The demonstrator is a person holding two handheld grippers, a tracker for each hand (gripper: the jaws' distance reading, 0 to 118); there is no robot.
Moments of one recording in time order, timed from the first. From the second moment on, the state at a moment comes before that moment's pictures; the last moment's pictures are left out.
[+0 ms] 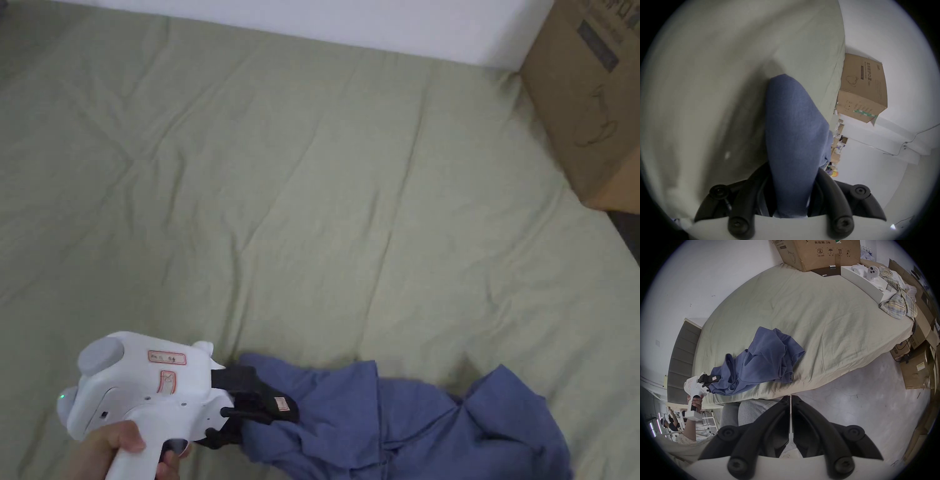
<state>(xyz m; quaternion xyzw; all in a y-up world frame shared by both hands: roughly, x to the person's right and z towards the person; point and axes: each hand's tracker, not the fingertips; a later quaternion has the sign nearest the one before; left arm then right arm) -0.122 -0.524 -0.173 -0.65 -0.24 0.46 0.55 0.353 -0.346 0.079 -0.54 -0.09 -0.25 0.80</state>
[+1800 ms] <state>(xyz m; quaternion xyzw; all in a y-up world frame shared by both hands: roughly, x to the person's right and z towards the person) -0.201 -0.316 -0.219 -0.50 -0.18 0.30 0.79 0.321 -0.367 0.029 -0.51 0.01 -0.26 0.82</state>
